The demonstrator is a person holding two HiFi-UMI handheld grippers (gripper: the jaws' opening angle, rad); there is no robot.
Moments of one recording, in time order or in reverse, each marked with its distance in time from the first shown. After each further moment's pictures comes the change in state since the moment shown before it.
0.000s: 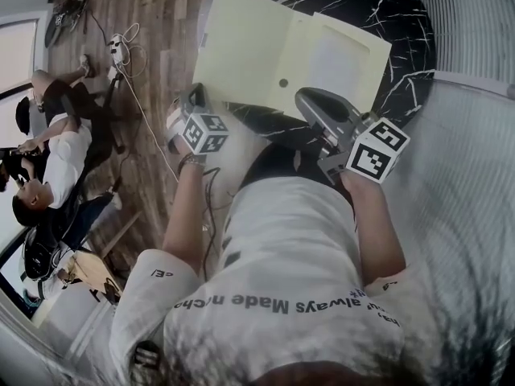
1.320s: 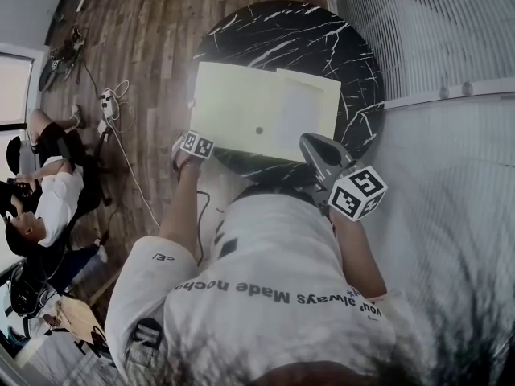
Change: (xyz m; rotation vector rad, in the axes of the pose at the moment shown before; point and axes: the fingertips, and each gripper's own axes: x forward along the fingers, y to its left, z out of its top) left arm 0.105 -0.050 -0.074 -0.165 0.275 -0.236; right arm -0.083 0.049 0.044 -0.287 -0.047 -0.288
